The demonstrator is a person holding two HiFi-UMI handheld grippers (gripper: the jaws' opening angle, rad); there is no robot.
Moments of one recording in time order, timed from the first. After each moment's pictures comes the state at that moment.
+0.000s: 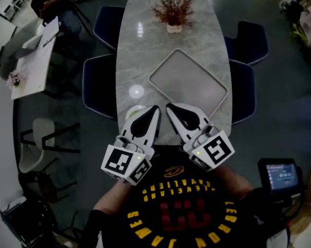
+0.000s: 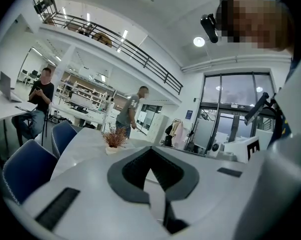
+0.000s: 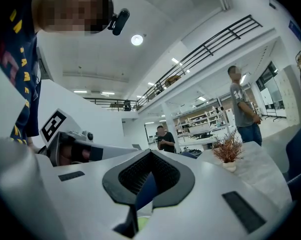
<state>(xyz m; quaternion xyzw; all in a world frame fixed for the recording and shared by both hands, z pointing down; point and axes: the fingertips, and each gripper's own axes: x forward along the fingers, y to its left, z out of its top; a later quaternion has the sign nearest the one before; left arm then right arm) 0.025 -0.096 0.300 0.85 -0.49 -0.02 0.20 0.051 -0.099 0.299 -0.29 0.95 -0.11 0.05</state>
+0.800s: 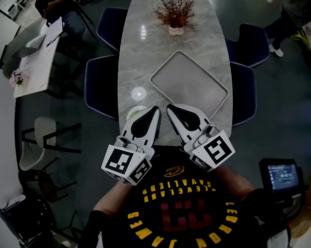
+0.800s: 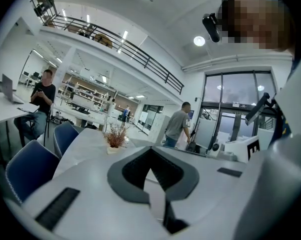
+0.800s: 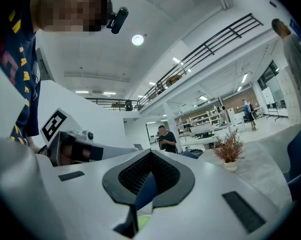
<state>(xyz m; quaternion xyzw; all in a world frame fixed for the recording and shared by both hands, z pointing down) 0.019 -0.093 0.300 0.85 -0.49 -0.02 0.20 0.047 -0.097 0.303 -0.29 0.95 -0.11 0.04</state>
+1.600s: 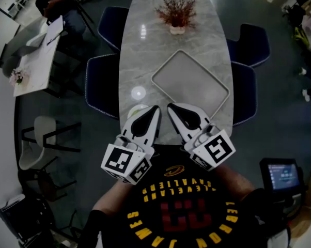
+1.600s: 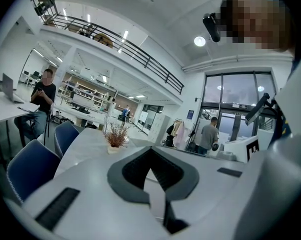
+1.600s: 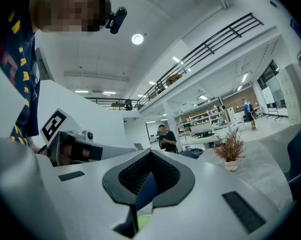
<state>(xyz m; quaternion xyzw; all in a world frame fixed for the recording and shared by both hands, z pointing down) 0.019 -0.093 0.301 0.85 -0.49 -0.02 0.20 0.046 -0.097 0.302 -0.28 0.95 -0.11 0.04</state>
